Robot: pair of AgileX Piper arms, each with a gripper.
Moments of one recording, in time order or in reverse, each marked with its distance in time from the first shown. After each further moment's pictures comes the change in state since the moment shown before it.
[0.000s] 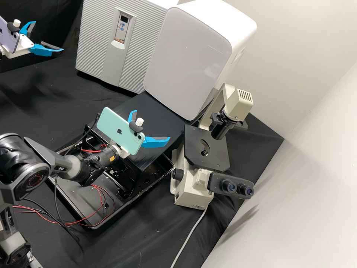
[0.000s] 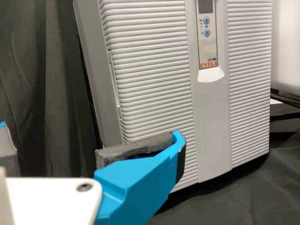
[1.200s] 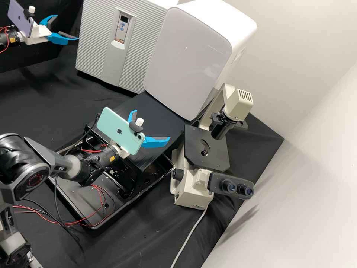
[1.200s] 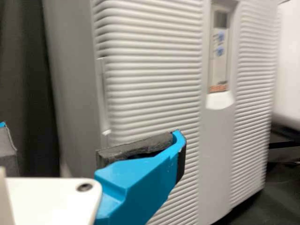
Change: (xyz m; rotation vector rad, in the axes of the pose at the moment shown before) left arm 0.112 0.003 -0.052 -0.132 -0.217 0.022; right arm 0.000 0.000 0.000 0.000 0.000 0.000
